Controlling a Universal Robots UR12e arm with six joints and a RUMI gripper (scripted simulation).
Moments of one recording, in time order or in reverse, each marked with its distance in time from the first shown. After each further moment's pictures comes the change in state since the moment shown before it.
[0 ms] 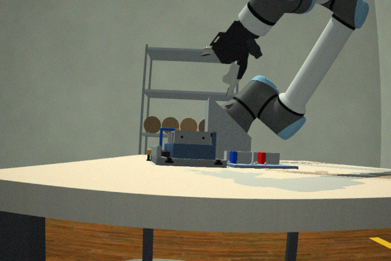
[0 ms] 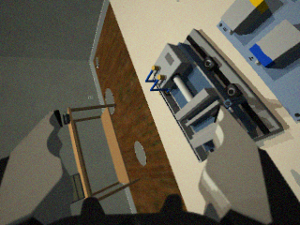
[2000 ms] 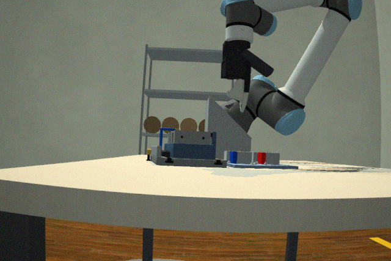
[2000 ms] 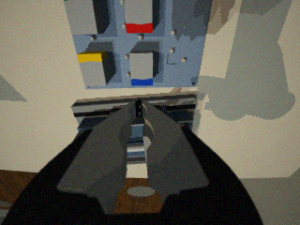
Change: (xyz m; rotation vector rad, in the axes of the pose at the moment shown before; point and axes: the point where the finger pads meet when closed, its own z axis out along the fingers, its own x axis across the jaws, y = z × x) arm 0.105 -0.079 0.032 0.119 1.012 0.650
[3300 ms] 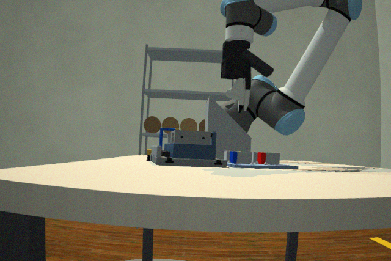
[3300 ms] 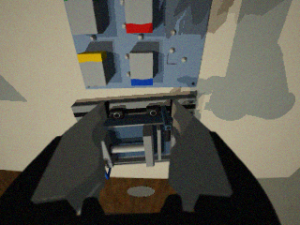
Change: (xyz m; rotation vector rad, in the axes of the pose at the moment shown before) arm 0.000 0.000 0.000 0.000 0.000 0.000
